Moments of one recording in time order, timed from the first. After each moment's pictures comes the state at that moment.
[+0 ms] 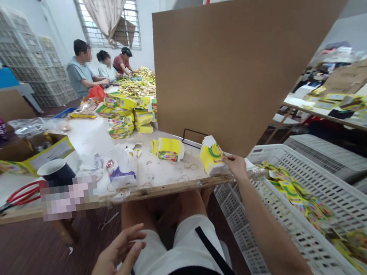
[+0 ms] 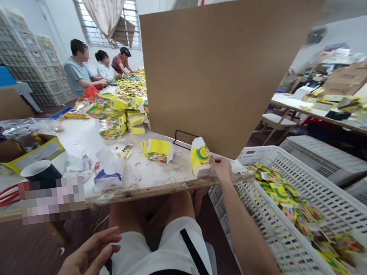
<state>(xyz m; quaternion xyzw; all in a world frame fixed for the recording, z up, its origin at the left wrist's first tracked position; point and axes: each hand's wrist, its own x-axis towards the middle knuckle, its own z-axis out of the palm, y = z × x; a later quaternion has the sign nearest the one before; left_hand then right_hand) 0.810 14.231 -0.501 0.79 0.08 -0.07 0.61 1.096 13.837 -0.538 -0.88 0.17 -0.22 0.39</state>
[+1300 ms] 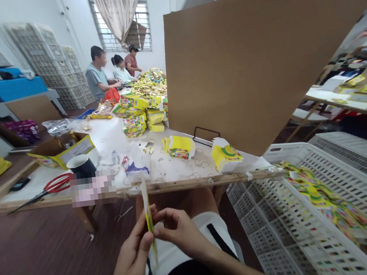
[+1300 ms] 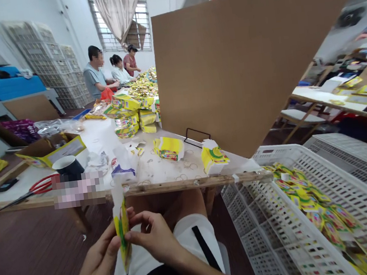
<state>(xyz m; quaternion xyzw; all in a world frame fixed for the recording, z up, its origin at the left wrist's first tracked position) 0.795 14.217 -0.502 0.74 0.05 0.08 0.67 0.873 14.073 -0.504 -0.65 -0.18 0.24 0.70</state>
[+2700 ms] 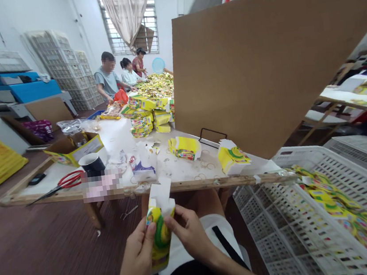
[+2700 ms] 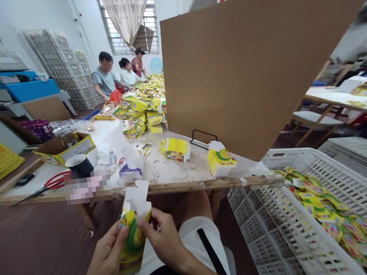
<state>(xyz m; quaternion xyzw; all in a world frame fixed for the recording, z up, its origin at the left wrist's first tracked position) 0.799 14.208 -0.489 0.65 0.12 0.01 0.75 0.868 14.072 -0.504 -0.66 -0.23 0.13 0.70</state>
